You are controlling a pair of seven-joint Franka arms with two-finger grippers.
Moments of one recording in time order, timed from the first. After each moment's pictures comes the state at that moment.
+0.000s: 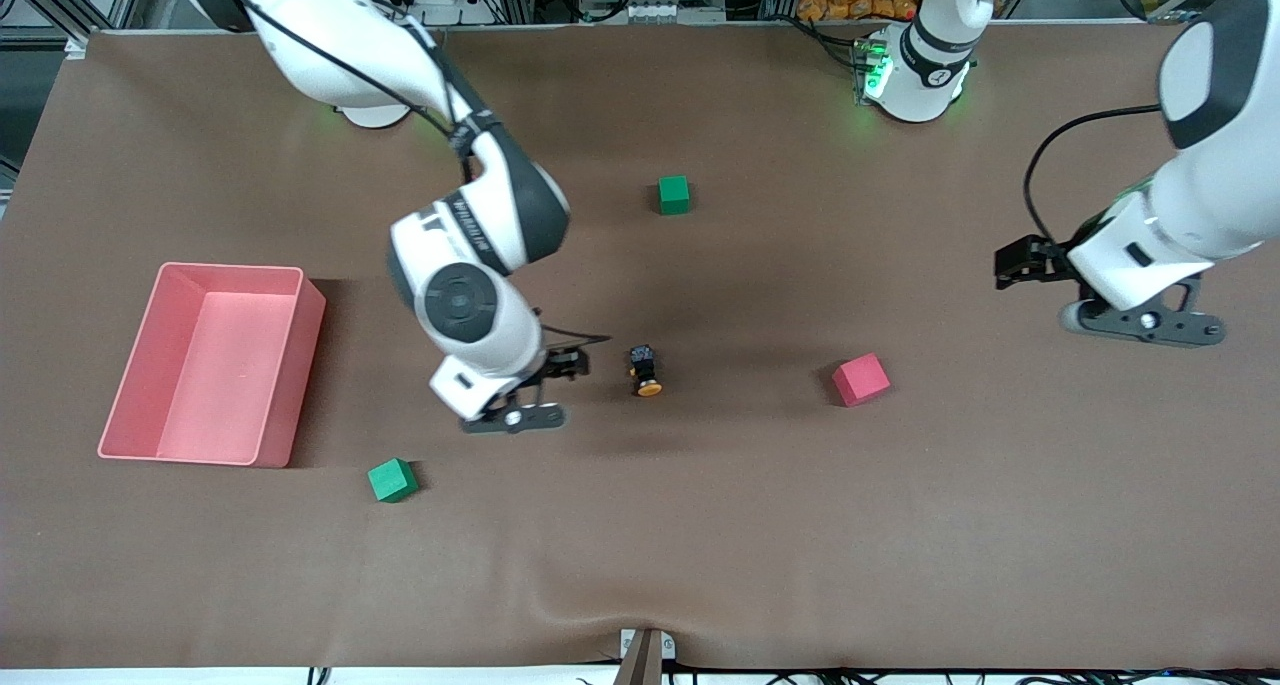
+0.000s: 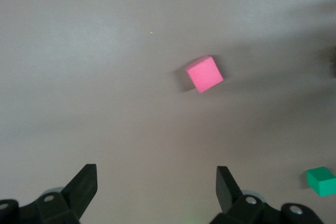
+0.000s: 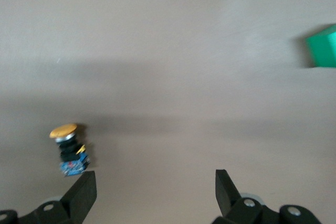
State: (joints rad) left arm -0.11 0.17 -0.07 -1.56 -0.01 1.61 -0.03; right arm 0.50 0.70 -0.03 -1.20 0.08 1.86 0.43
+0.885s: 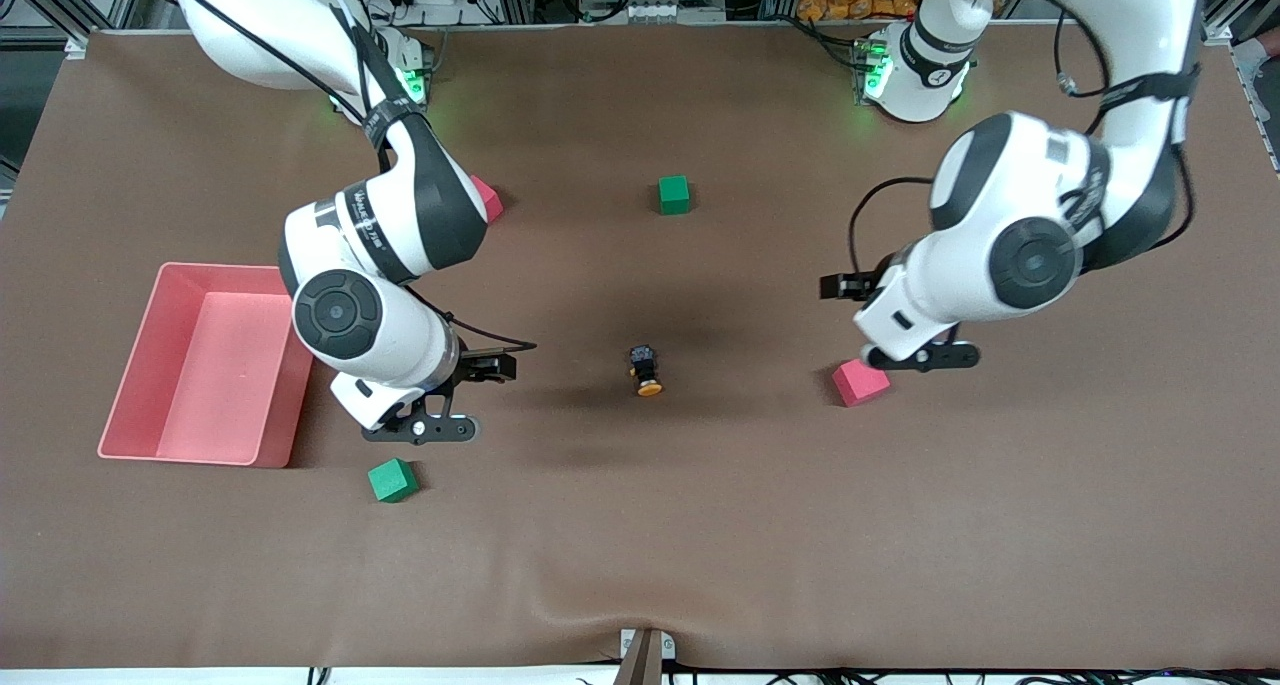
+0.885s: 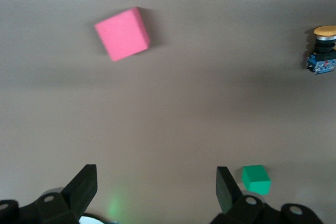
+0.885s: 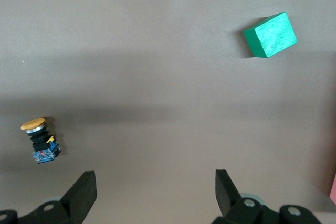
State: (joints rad) left arm -0.31 0.39 -0.08 -1.52 -0.13 1.61 -0.40; right arm 0.43 0.63 -0.04 -1.22 0.08 1.74 0.39
